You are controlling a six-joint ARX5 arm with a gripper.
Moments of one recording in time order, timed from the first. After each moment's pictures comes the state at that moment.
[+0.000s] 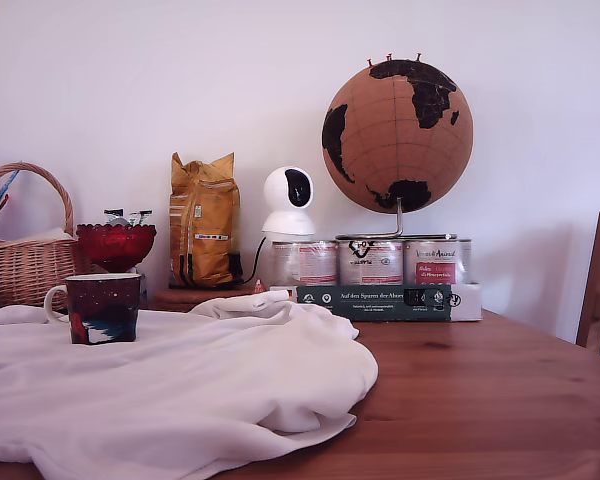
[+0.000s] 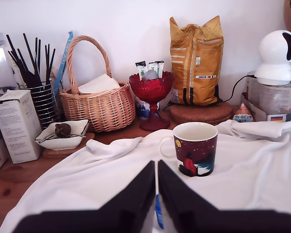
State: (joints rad) arm 0.00 0.00 0.01 -0.01 0.00 0.01
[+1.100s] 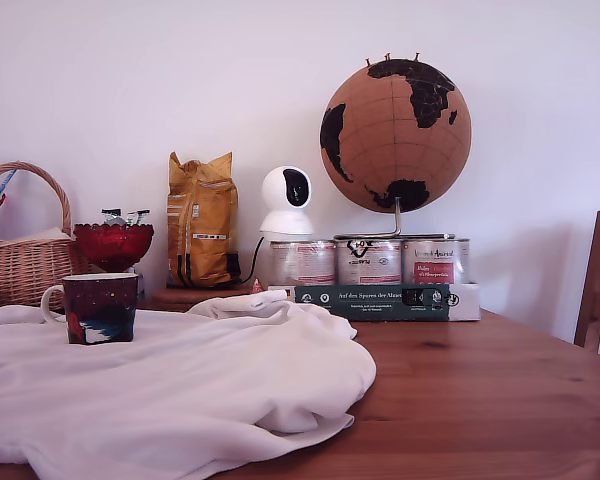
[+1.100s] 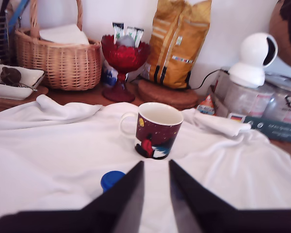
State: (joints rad) arm 0.00 0.42 0.06 0.21 0.10 -0.24
